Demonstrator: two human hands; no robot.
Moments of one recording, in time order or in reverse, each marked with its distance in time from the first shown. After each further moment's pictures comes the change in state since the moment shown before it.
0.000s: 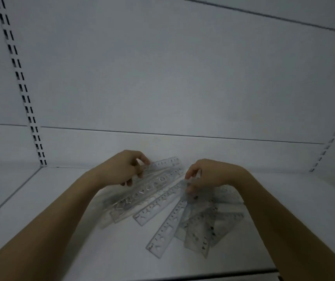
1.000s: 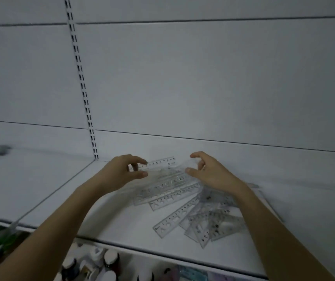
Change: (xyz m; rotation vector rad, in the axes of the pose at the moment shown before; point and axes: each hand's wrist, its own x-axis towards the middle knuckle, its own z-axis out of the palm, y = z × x) left_hand -0.067 -0.009 0.000 0.337 0.343 -0.056; right_hand 0.006 -0.014 0.028 0.578 0.262 -0.280
